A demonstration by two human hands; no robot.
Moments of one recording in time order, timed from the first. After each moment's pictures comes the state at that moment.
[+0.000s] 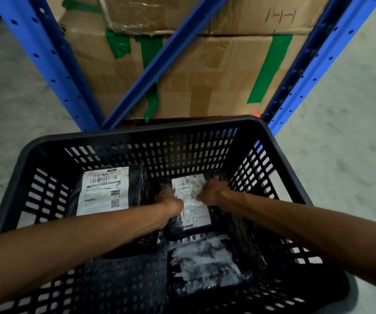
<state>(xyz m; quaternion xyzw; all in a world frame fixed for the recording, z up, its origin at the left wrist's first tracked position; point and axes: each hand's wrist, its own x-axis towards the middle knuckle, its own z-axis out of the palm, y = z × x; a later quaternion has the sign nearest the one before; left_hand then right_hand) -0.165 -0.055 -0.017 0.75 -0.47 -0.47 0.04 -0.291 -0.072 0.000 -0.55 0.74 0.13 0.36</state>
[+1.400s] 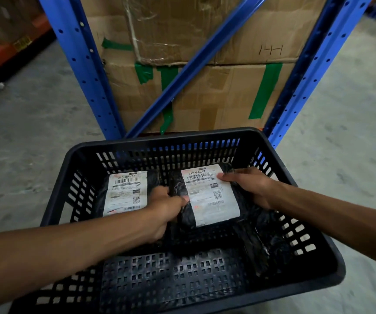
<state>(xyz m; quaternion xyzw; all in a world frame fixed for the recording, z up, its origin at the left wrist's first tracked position) -0.128 0.001 0.055 0.68 -0.36 -0.57 0.27 -0.345 -0.036 0.071 -0.33 0.67 -0.26 0.61</state>
